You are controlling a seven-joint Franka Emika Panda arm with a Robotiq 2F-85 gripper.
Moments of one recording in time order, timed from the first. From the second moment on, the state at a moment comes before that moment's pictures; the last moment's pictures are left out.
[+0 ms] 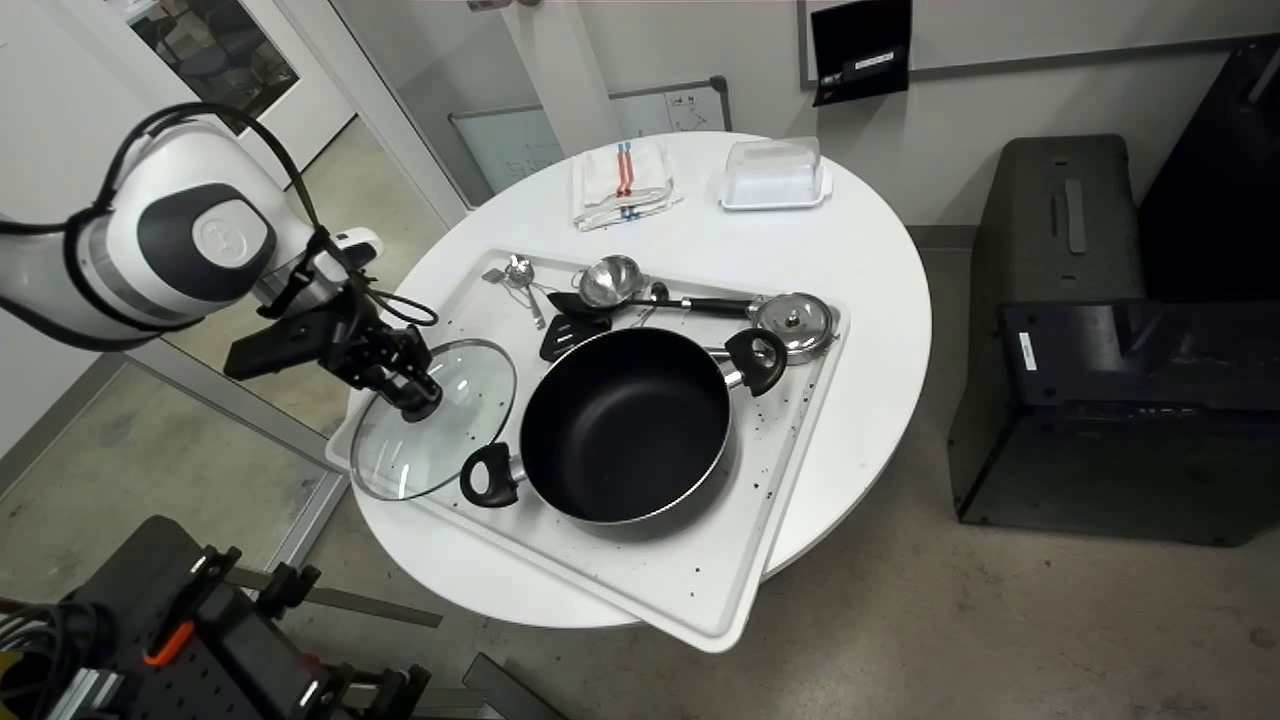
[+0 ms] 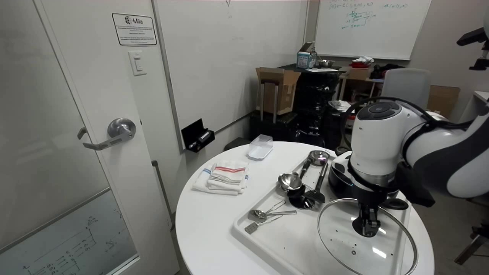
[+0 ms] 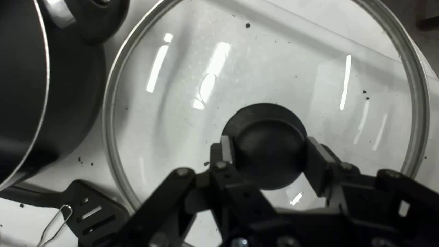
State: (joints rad) arm 0.28 0.60 -0.01 -2.28 -0.36 2.71 0.09
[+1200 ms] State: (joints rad) arm 0.23 0.81 -0.04 -2.07 -0.36 2.71 0.01
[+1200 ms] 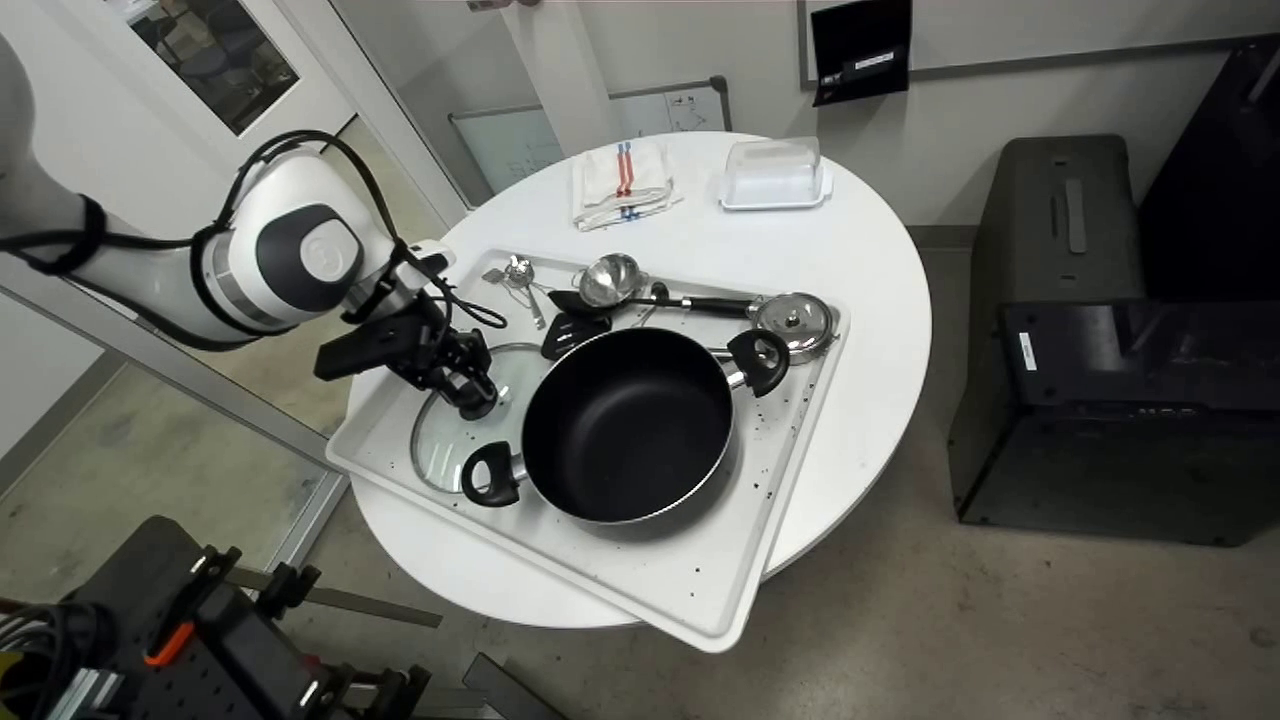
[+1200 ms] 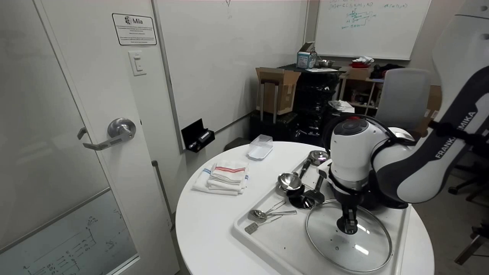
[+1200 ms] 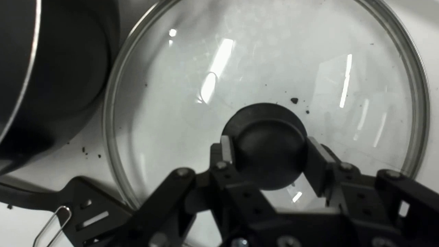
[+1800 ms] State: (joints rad) arm 0.22 0.83 -0.04 -2.05 -0.36 2.70 -0.04
